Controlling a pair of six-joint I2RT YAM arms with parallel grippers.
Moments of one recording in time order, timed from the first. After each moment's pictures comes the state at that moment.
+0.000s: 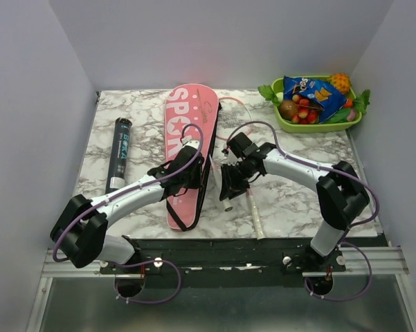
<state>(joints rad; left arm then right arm) -0.72 1.36 0.85 -0.29 -0.12 -0.55 0.69 1.73 1.16 -0.65 -0.41 0.50</state>
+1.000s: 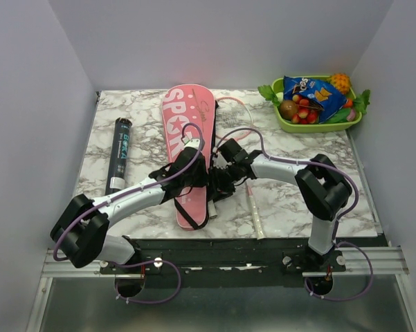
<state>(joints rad) -0.75 1.36 0.78 -0.09 -0.09 -0.64 0.74 1.88 1.16 -0.41 -0.58 0.65</state>
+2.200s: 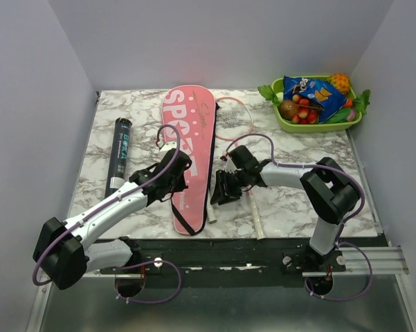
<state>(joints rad) -0.71 1.16 0.84 -0.54 -0.29 -0.70 0.70 1.81 0.96 -0.17 -0.55 0.63</state>
